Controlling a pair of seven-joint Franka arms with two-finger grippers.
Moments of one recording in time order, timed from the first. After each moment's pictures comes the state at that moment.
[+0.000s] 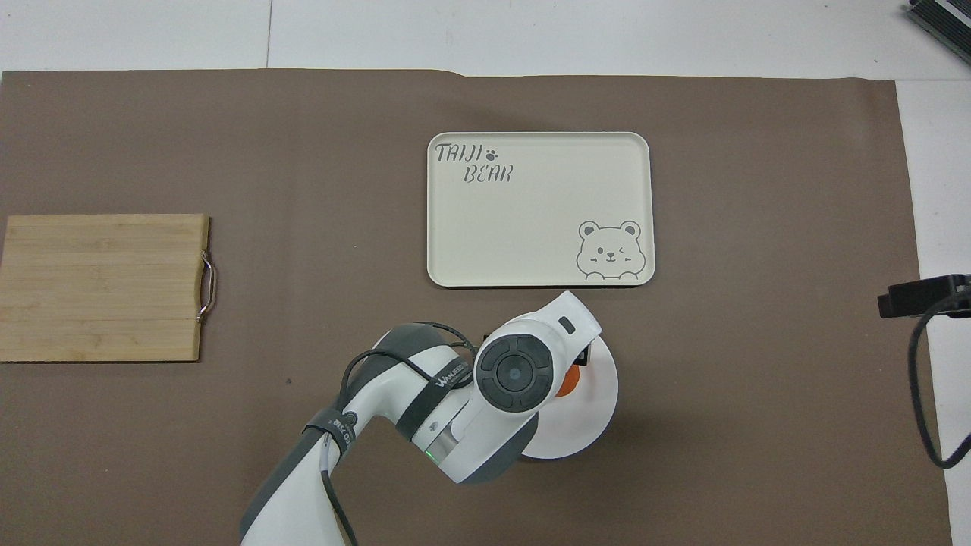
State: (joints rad) left arm -0.88 0.36 0.00 -1.88 -0.10 2.44 -0.64; right arm 0.03 -0.14 -0.08 -1.64 -0.02 1.46 -0.04
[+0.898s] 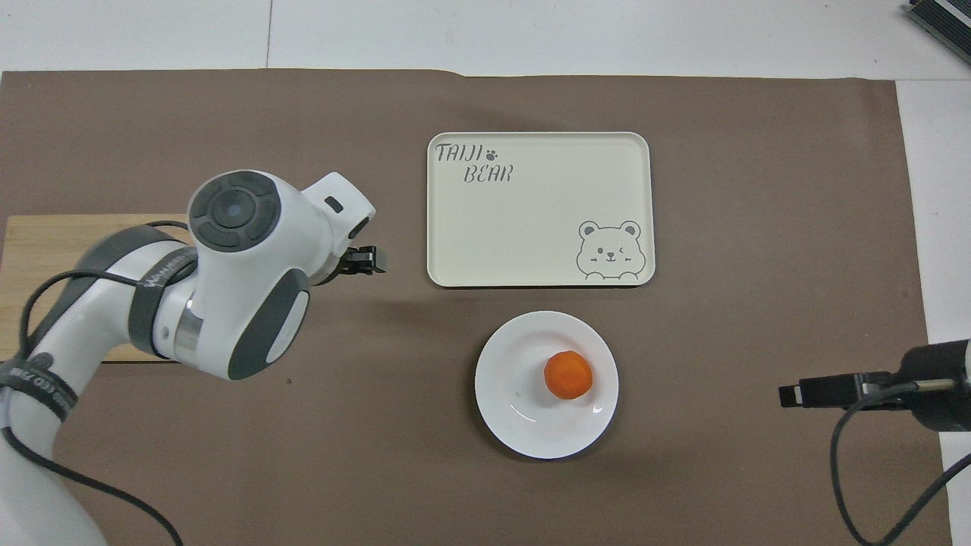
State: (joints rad) left arm -0.43 0.16 0.04 -1.91 0.03 2.11 -0.35; right arm -0.01 -0.38 -0.09 -2.15 0.31 1.59 -0.09
